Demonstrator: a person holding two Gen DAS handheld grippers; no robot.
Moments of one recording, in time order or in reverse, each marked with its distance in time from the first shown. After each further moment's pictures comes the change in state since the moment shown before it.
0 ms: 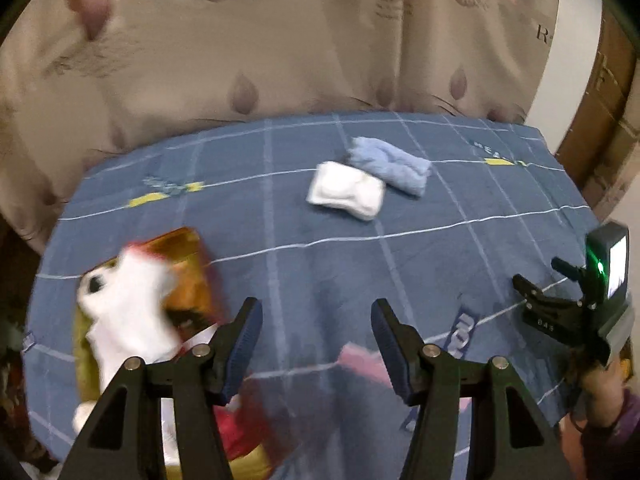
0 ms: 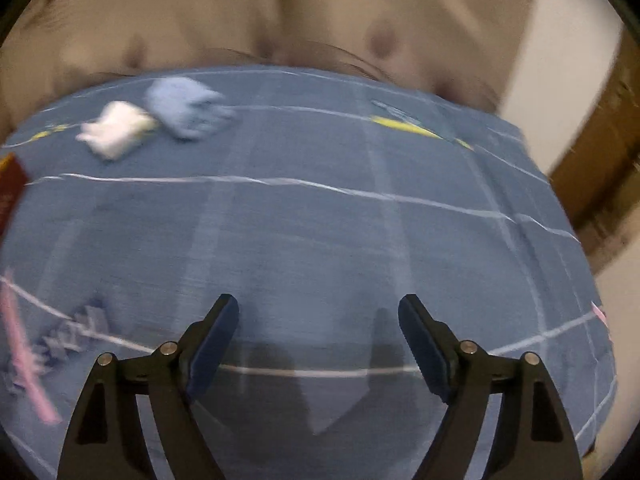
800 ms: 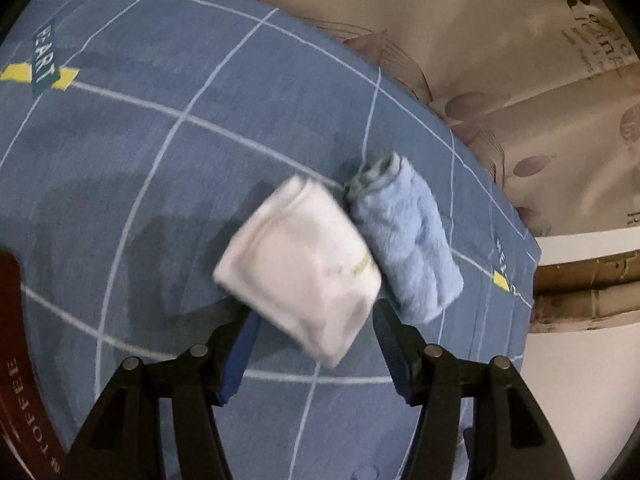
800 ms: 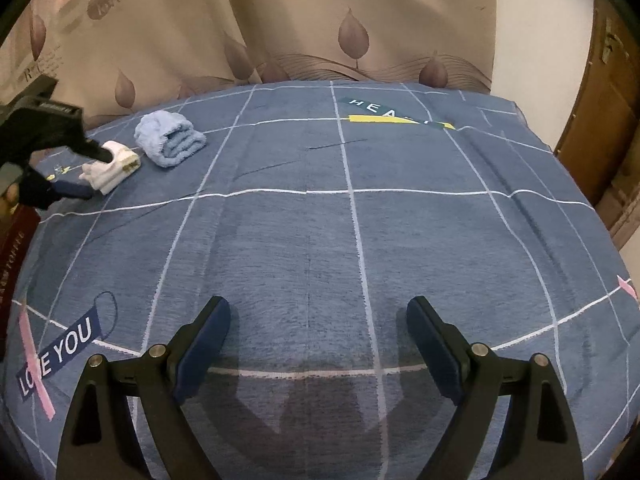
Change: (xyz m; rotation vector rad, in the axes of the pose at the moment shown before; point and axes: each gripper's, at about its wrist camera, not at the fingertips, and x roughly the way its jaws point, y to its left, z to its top) left arm 0.187 0.020 0.103 -0.569 0.308 -0.322; right arm -0.001 -0.030 -0.005 0.102 -0.054 0.128
